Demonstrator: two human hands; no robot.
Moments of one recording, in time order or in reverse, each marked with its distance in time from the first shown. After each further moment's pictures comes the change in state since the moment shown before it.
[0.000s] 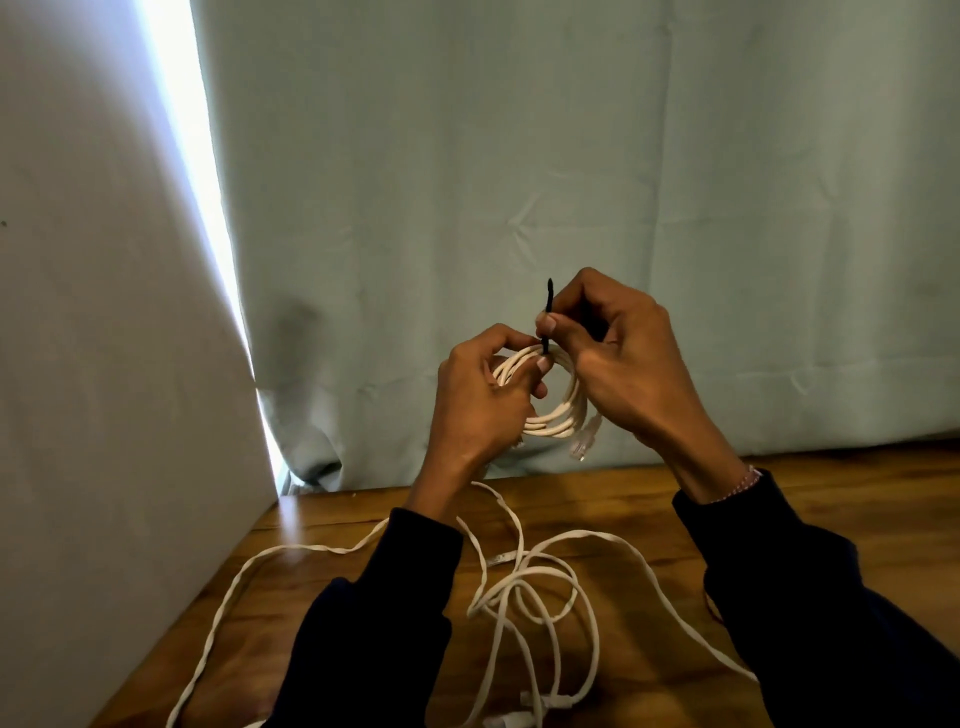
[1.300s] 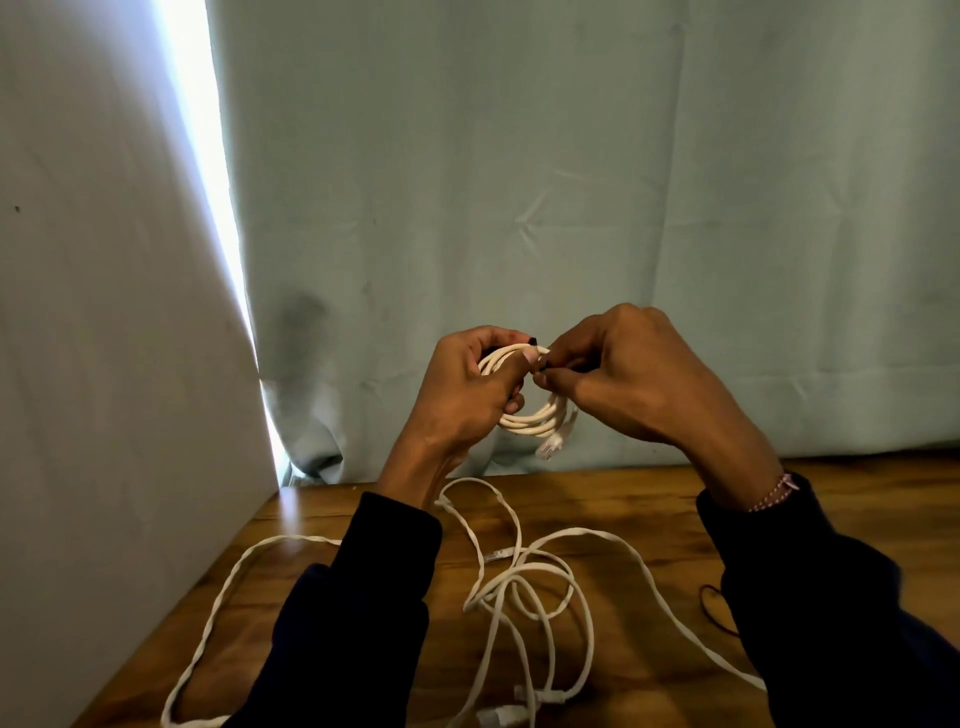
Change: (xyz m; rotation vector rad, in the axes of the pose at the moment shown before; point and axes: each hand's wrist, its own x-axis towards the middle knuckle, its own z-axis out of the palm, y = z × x) left_hand 0.009 -0.004 -0.015 -0.206 -0.092 -0.103; right_hand -0.002 -0.011 -0.015 -0.382 -0.349 0.077
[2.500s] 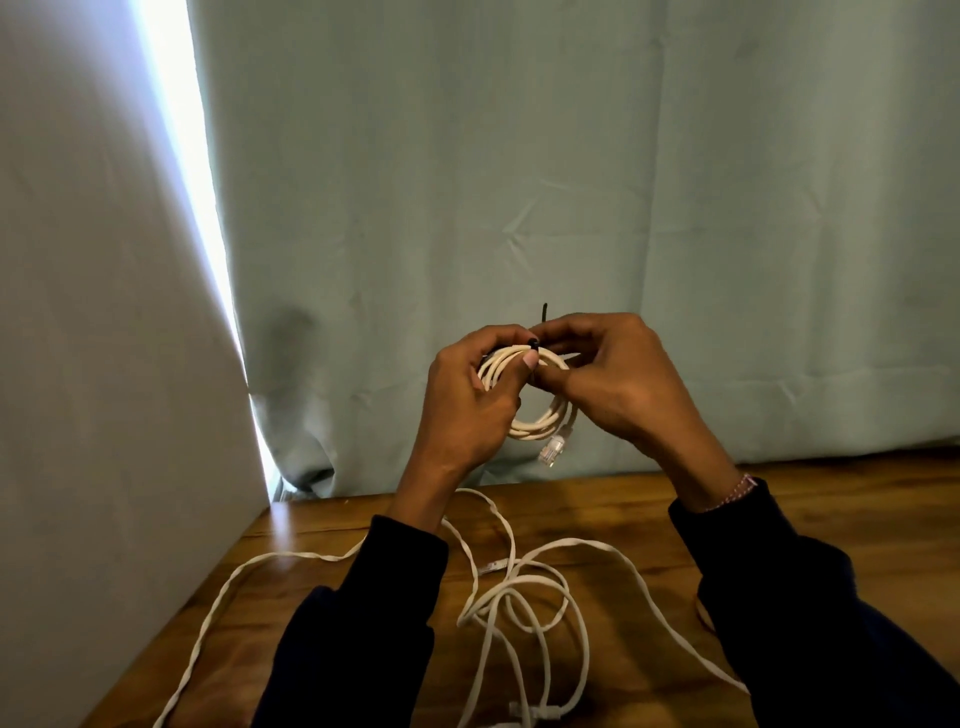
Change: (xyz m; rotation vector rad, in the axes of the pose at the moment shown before) left_hand 0.000 -0.004 0.010 0.143 0.091 0.265; right_hand 0.005 0.011 0.014 0.348 0.155 0.089
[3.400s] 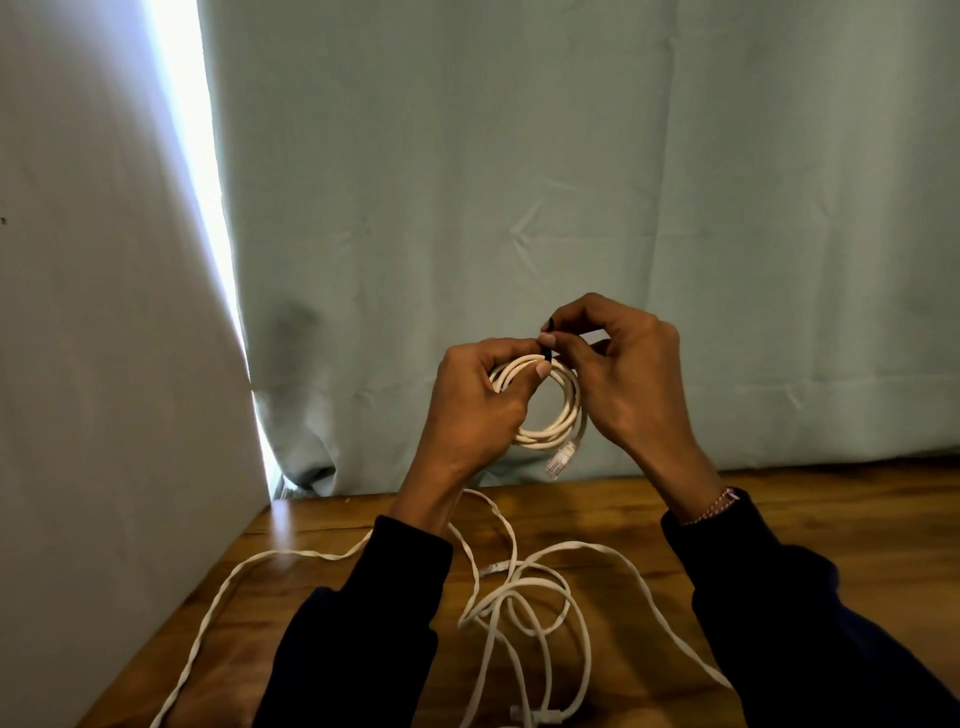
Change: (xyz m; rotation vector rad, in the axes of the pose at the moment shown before) left_hand -0.003 0.006 0.001 0.071 -0.024 -0.054; right_hand 0.003 0.009 0.012 -0.007 0.309 -0.226
